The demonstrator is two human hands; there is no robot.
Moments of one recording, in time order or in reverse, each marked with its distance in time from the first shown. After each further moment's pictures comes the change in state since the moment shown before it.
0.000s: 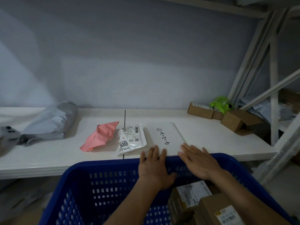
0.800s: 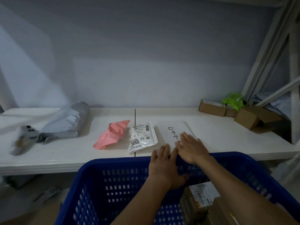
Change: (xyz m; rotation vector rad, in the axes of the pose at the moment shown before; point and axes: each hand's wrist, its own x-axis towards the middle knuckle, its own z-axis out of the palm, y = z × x) left_hand -0.004 -0.006 -0.001 0.000 0.002 0.057; right_hand 0.070 -0.046 0.013 -0.002 0.065 0.056
